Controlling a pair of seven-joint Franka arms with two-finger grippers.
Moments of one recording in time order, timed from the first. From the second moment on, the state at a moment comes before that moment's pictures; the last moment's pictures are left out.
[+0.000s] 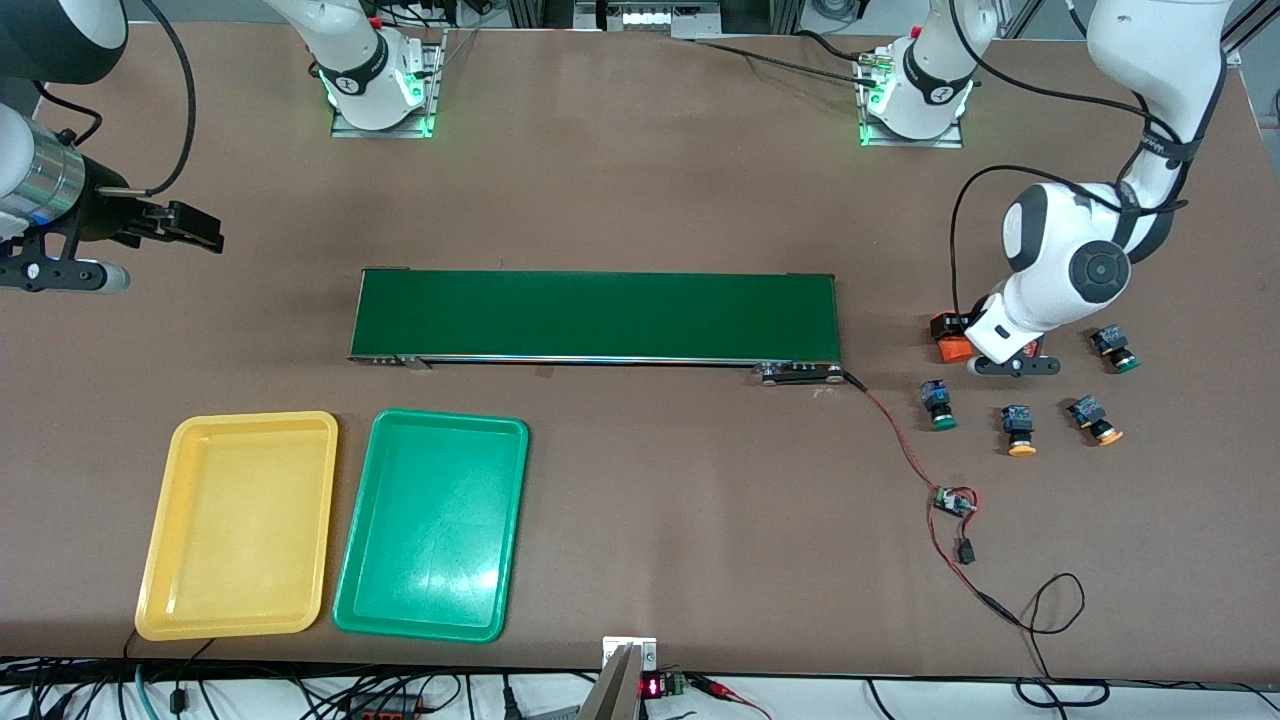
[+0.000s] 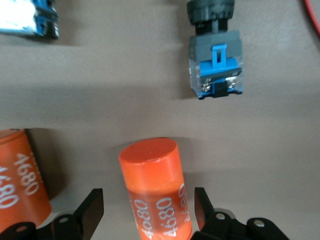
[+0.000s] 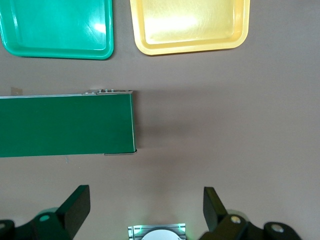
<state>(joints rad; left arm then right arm) 0.08 0.33 -0.05 -2.31 0.03 2.49 -0.02 0.00 0.04 0.03 -1.66 -0.04 1.52 0.08</state>
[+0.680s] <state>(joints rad) 0.07 0.26 -0.09 -2.19 0.03 2.25 0.19 0.00 0.04 0.03 -1.66 -0.04 1.53 0.08</state>
